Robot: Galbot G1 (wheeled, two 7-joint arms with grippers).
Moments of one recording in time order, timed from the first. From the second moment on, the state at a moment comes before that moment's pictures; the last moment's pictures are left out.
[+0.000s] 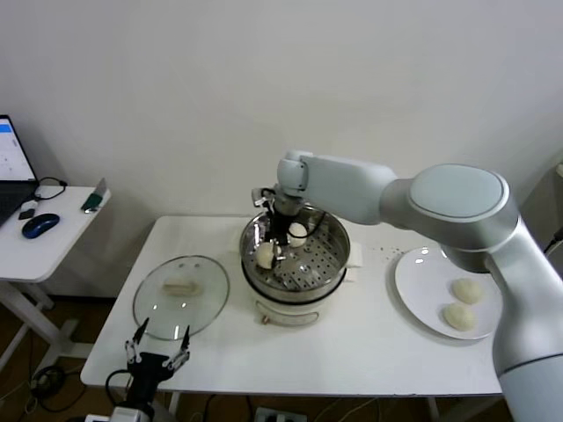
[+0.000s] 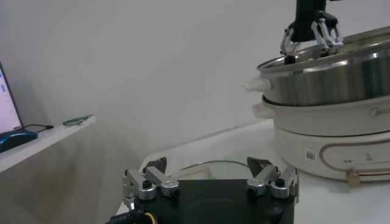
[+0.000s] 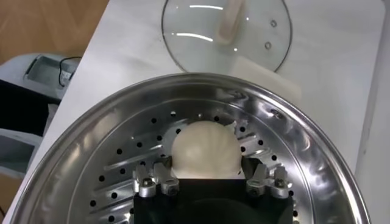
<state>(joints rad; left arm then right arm) 1.73 -1.39 -0.63 -1.99 0.09 -0.07 0.00 0.56 1.52 -1.60 0.76 0.78 -0.23 -1.08</state>
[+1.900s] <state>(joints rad) 1.75 -1.45 -0.61 -1.99 0.18 -0.05 -0.01 0.27 0.55 -1.20 1.10 0.06 -0.07 -1.17</state>
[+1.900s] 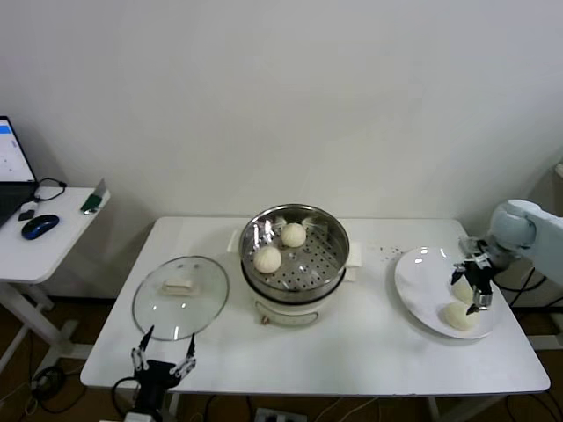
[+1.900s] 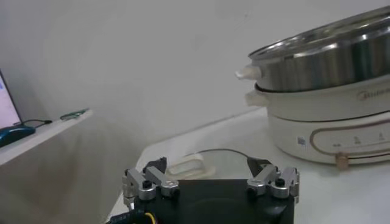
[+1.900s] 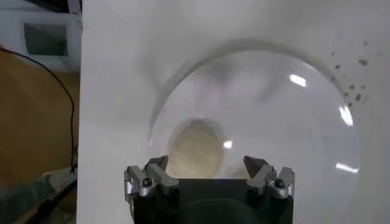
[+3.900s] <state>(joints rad) 1.77 -1.47 -0.61 -1.97 0.20 -0.06 -0.02 0.61 0.87 -1.30 1.06 -0.04 0.39 -1.28</state>
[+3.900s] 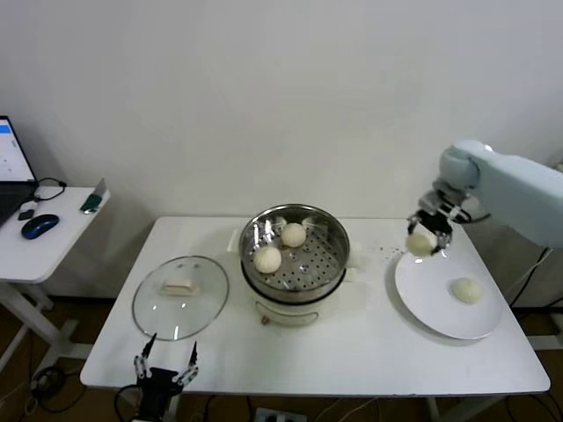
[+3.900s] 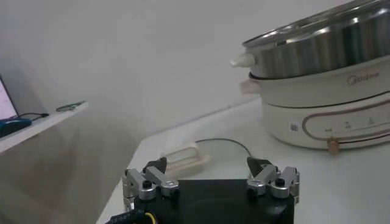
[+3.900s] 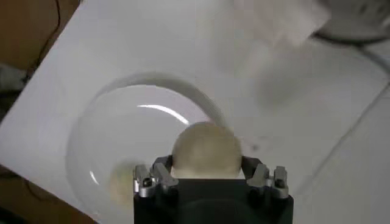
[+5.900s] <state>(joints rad) 1.78 -1.43 -0.62 -1.95 0.16 -0.06 0.00 0.57 1.31 -1.37 1.29 -0.26 0.62 -1.24</state>
